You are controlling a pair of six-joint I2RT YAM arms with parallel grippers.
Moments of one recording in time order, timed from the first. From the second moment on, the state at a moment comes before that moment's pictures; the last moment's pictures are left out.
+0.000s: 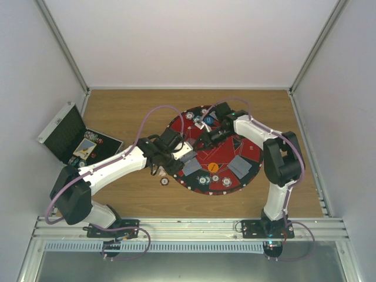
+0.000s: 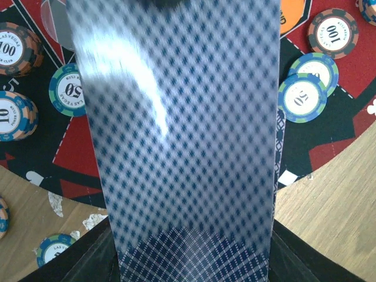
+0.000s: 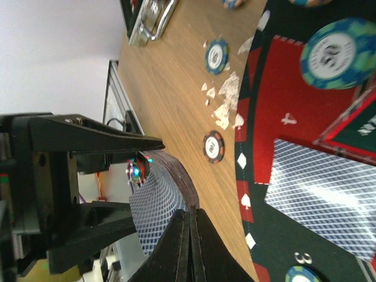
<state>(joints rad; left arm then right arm) -0.77 1.45 1.07 -0.74 0.04 0.13 0.43 1.91 1.39 -0.83 -1.05 0.04</state>
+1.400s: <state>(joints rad) -0.75 1.43 1.07 -0.74 0.02 0.12 0.41 1.86 1.01 -0.40 -0.90 0.25</state>
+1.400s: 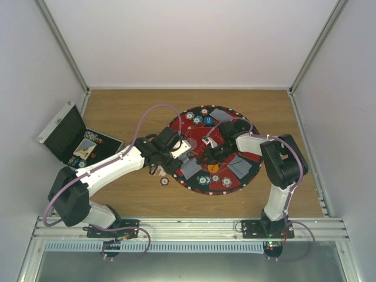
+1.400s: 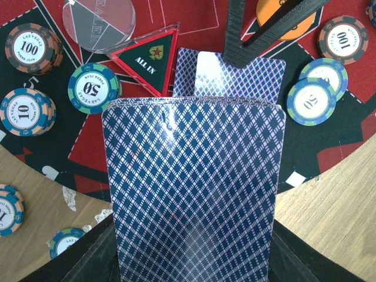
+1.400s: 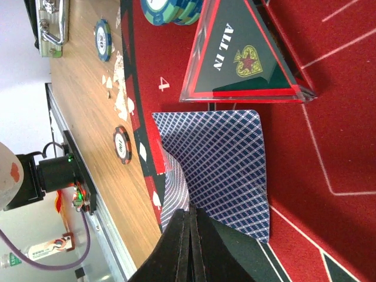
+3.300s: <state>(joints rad) -0.78 1.43 1.07 -0.74 0.04 0.13 0.48 1.85 1.32 -0.79 -1.03 0.04</state>
